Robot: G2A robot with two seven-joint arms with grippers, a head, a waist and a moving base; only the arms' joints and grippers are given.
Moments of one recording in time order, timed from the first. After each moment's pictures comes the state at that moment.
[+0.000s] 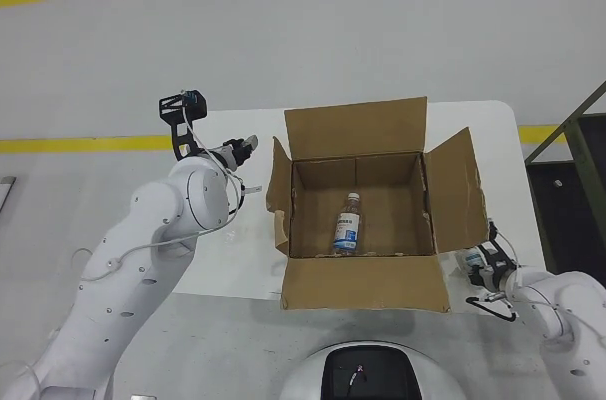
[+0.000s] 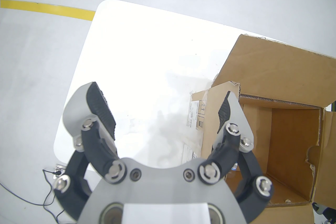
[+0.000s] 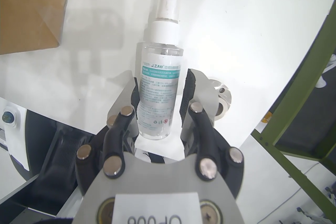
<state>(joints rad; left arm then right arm) 0.38 -0.94 -0.79 -1.74 0.80 0.79 -1.02 -1.45 -1.27 1.59 -1.88 -1.34 -0.17 1.13</state>
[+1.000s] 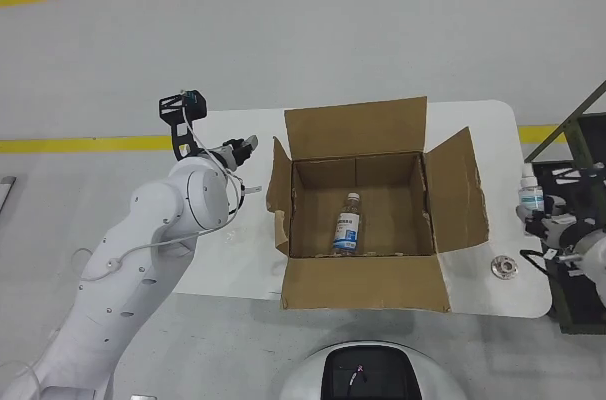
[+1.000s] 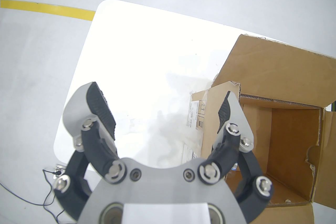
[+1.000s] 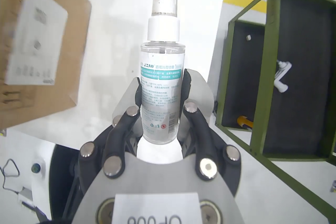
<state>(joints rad) 0.38 -0.94 -0.79 -1.74 0.80 0.79 -1.02 -1.39 -1.24 1.90 -2.09 -1.09 -0.09 1.08</state>
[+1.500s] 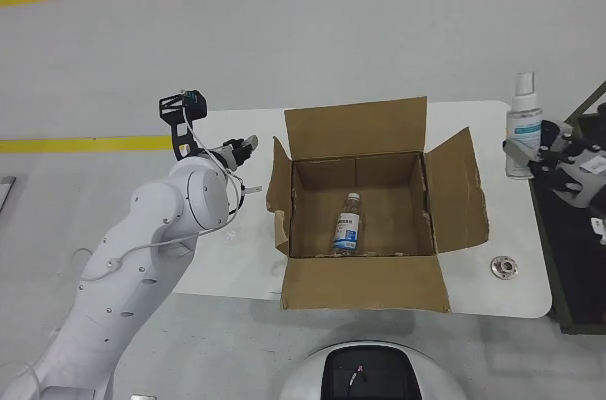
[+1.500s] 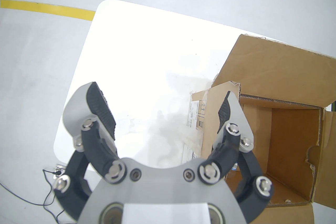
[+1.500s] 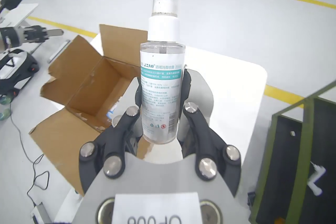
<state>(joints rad) 0.38 -0.94 -0.79 -1.74 0.80 0.79 -1.02 -1.17 -1.20 1.89 -2.29 -0.65 -0.14 1.15</state>
